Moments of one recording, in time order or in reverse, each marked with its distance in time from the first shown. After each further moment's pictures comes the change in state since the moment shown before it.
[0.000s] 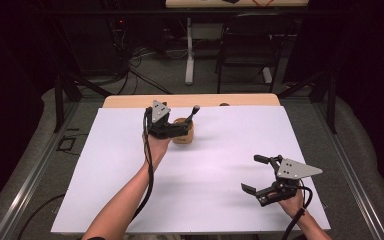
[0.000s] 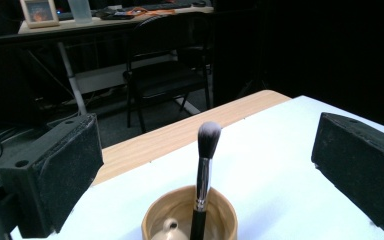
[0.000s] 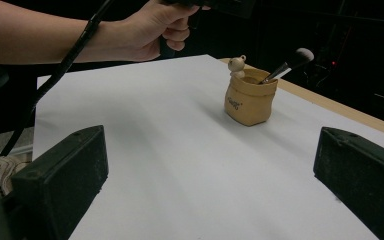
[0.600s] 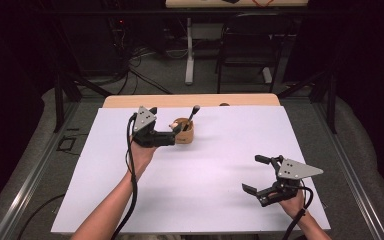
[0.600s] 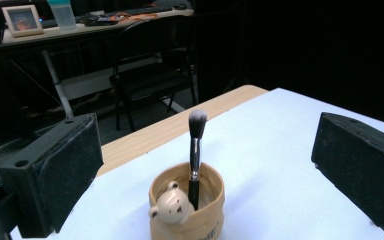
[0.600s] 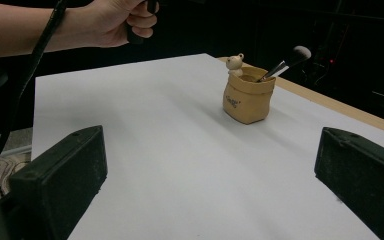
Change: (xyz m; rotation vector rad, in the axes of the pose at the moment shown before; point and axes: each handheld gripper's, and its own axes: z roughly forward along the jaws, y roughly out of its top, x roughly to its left) left arm 0.010 0.001 -0.052 -0.003 -0.074 0.046; right arm 0.000 -0.001 -0.002 0.008 -0.007 0.007
